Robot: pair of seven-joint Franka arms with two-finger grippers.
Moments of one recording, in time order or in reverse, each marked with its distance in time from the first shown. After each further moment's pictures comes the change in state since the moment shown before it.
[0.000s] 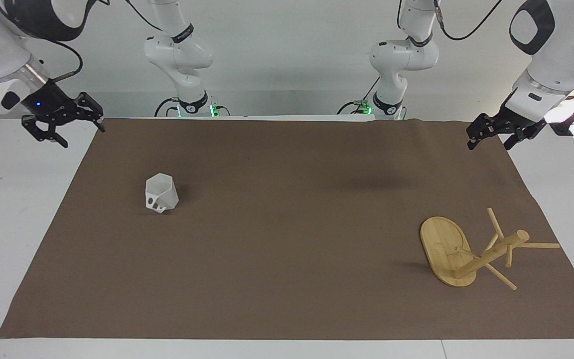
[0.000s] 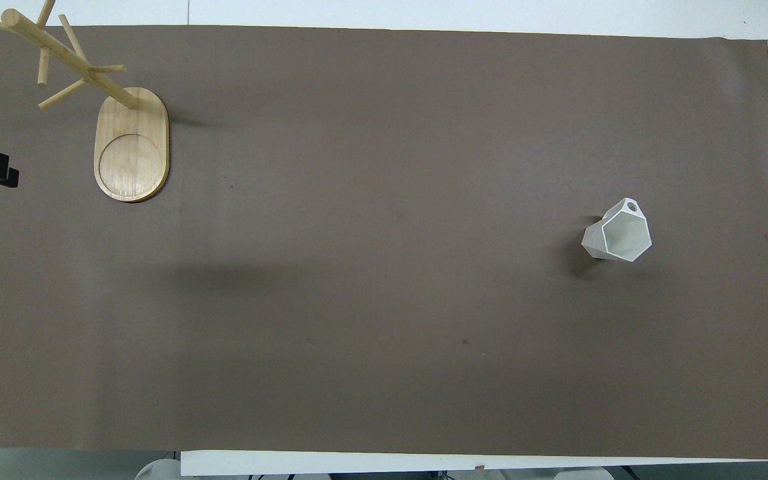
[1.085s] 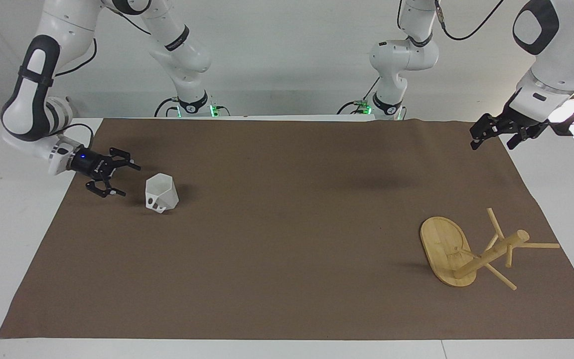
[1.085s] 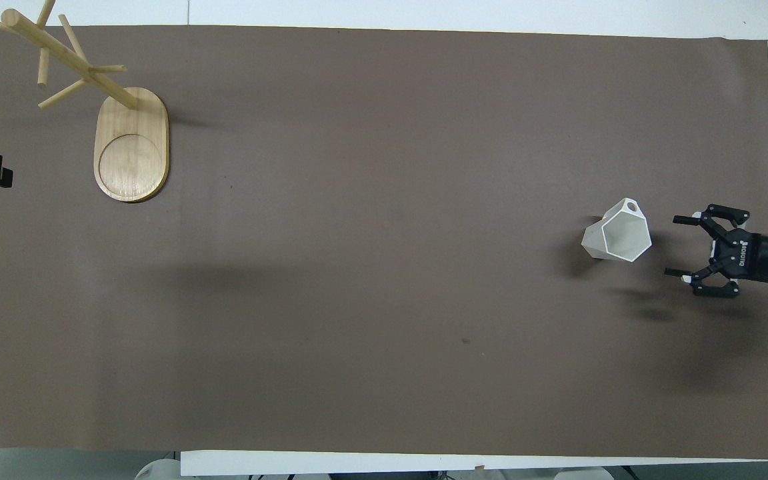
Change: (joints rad) left arm 0.001 0.000 0.006 0.000 0.001 0.000 0.000; right arm -0.258 0.341 -0.001 -0.415 0.806 0.025 -1.430
